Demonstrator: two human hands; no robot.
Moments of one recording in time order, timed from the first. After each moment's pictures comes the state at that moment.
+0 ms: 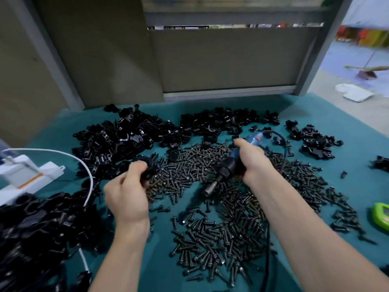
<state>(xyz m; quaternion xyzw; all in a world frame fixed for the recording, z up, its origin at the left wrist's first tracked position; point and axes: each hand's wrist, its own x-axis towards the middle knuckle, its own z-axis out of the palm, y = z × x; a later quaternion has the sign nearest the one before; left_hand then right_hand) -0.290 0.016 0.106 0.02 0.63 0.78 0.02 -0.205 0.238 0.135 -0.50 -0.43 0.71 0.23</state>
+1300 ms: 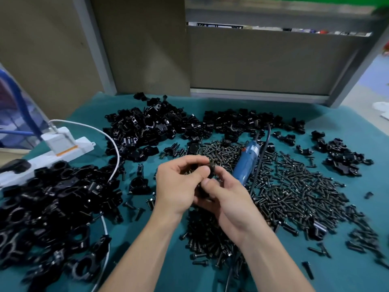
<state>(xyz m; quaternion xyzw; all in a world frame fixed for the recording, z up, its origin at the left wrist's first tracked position) -0.257 0.034 0.116 0.18 0.66 0.72 0.10 -0.169 0.121 0.114 -0.19 -0.48 0.85 0.13</state>
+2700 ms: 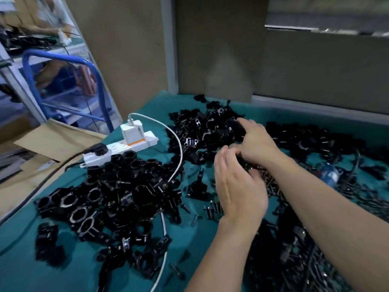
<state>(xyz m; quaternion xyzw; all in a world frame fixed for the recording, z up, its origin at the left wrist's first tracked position) -0.272 0.046 0.101 0.07 0.84 0.53 -0.11 -0.358 0.149 0.143 -0.16 -0.97 0.19 0.04</state>
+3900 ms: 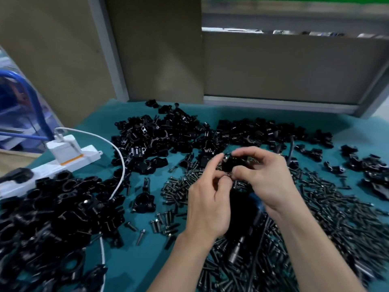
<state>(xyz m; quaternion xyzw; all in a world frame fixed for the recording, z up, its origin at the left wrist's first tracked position) -0.261 0.068 0.091 0.25 0.78 0.58 0.02 -0.220 0.197 0.134 -0.19 -0.73 0.61 0.25</state>
